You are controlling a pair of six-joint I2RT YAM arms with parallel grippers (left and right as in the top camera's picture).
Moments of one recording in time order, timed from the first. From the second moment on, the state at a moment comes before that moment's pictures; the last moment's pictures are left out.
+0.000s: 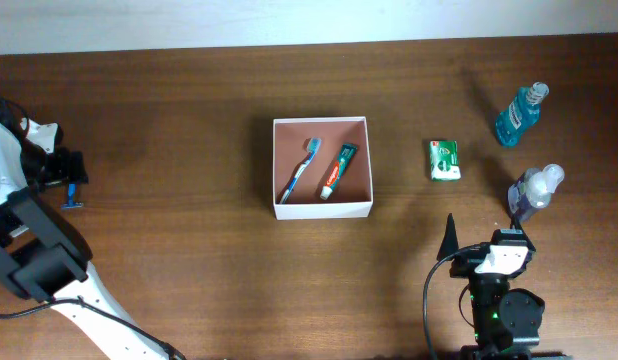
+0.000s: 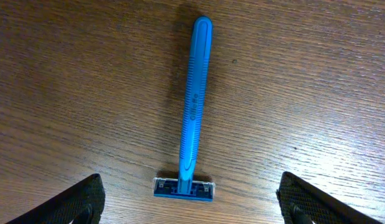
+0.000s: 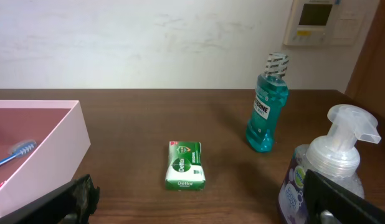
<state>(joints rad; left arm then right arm) 0.58 2.37 2.07 -1.17 0.01 0.40 -0.03 0.01 0.01 -0.07 0.06 -0.03</state>
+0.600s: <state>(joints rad) 0.58 2.42 2.07 -1.17 0.01 0.40 -0.03 0.01 0.01 -0.07 0.06 -0.03</state>
